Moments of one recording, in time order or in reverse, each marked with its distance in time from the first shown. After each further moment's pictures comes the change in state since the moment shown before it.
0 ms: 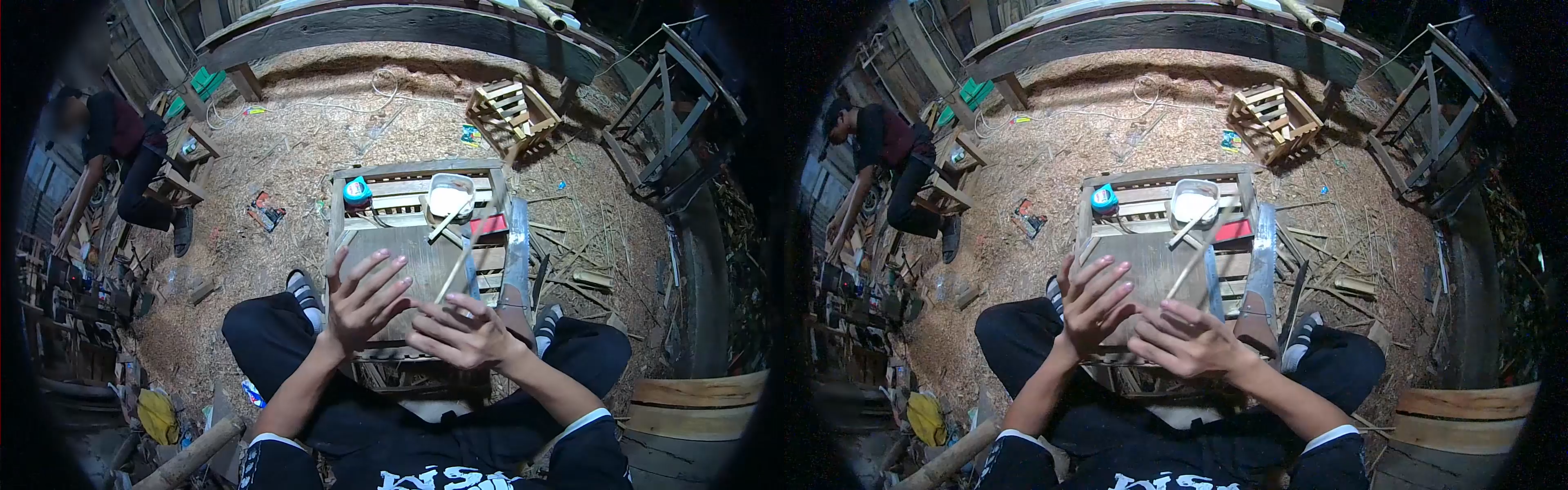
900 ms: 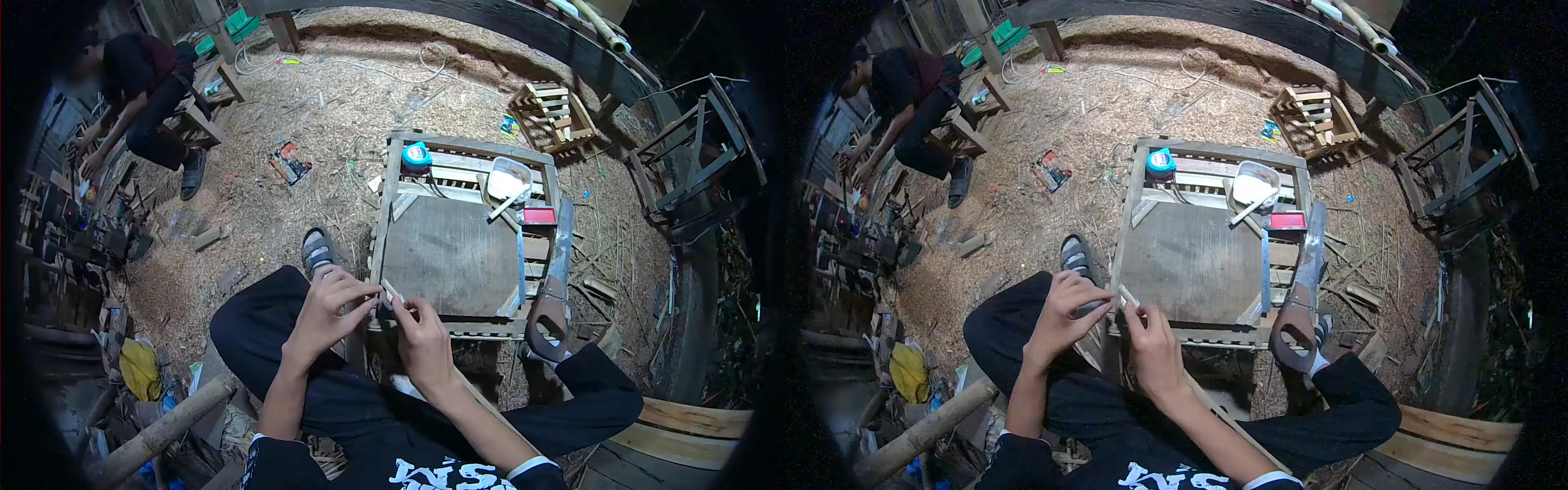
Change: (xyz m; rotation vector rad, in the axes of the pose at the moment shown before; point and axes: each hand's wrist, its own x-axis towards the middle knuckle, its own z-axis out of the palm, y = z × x) left_hand -0.096 -0.025 -0.102 -0.227 -0.268 -0.505; right_hand 0.071 -0.154 0.074 0.512 -0.237 0.946
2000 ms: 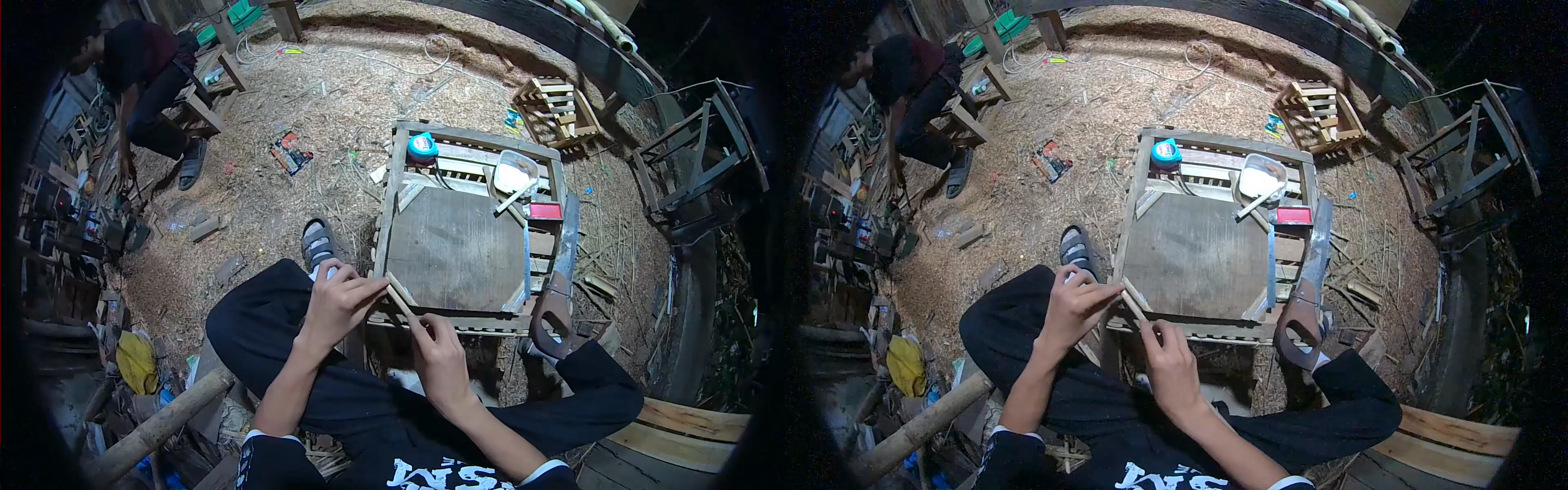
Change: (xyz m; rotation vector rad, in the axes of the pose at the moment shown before) left_hand -0.010 -0.016 0.023 0.244 0.029 0.098; right_hand -0.033 0.004 -0.015 -0.064 -0.067 0.015
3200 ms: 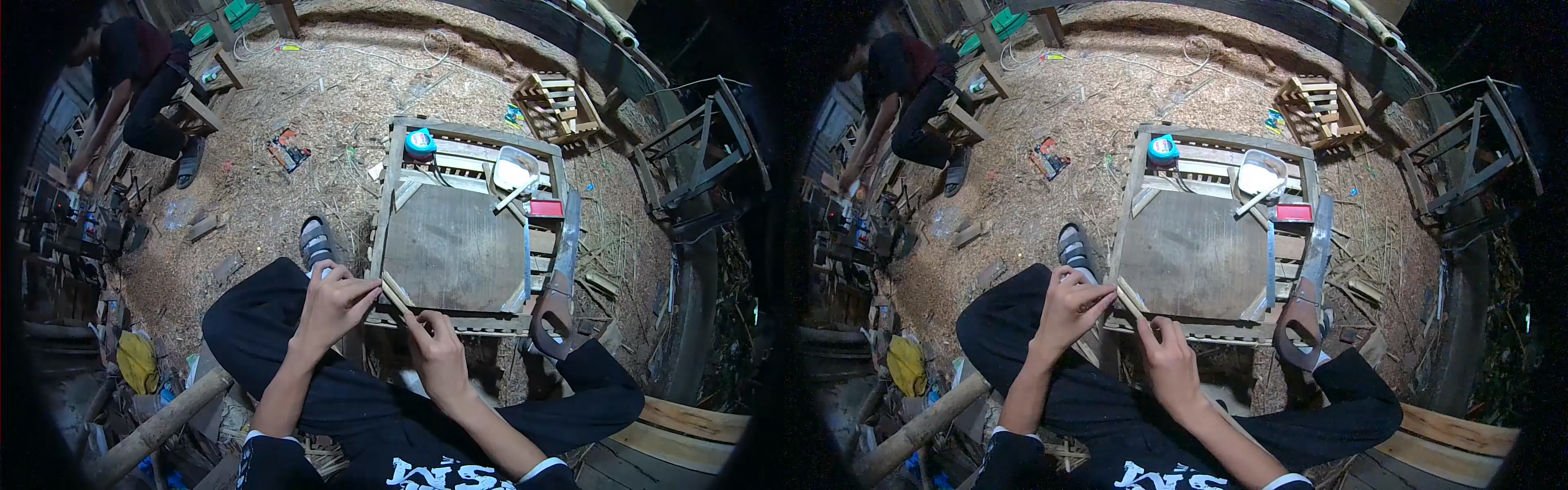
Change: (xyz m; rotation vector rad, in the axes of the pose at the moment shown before) left_hand 0.001 0.003 0.001 -0.106 0.018 -0.114; right_hand 0.004 0.013 0.007 0.026 -0.029 -0.007
